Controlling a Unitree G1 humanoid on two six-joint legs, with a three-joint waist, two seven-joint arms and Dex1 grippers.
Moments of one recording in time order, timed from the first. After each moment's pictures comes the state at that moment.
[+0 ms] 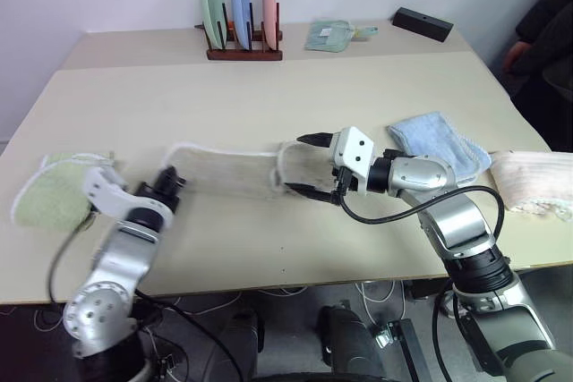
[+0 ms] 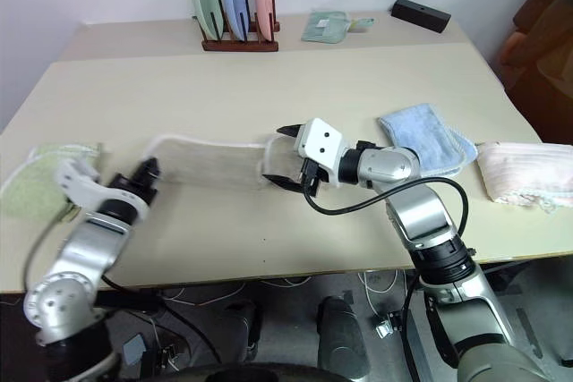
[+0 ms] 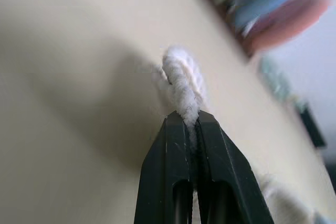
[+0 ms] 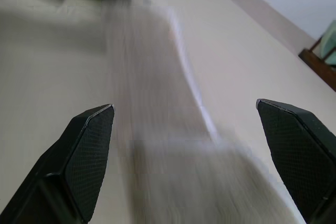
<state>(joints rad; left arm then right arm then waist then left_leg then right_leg) -0.10 0.26 0.52 -0.51 -1.25 0.66 0.41 -0.52 -0.51 0.22 -0.20 0.16 0.31 0.89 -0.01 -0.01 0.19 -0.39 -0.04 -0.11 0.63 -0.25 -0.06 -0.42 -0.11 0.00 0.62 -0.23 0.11</state>
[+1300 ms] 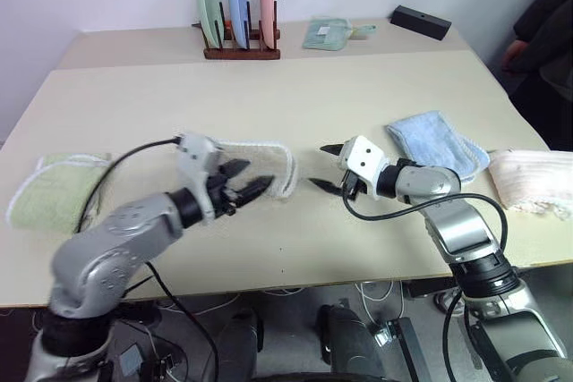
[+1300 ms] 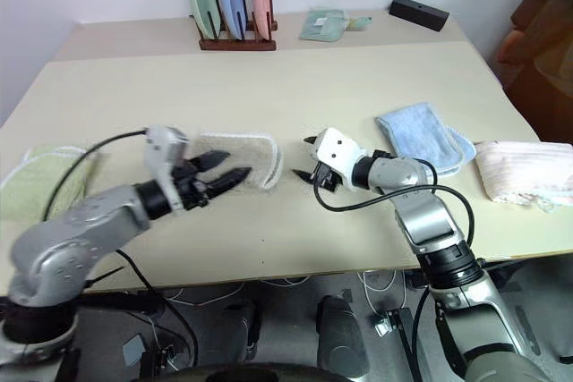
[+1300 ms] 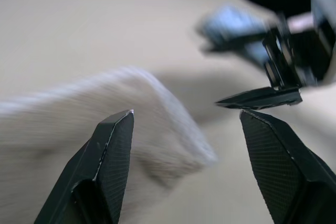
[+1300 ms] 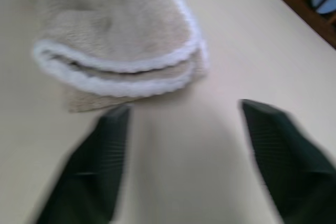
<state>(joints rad) -0.21 0.59 0.23 -0.60 -0.93 0.88 -0.29 -0.49 -0.54 0.18 -0.08 0.07 0.29 0.80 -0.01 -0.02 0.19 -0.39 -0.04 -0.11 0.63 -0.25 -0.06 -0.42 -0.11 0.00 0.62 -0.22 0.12</state>
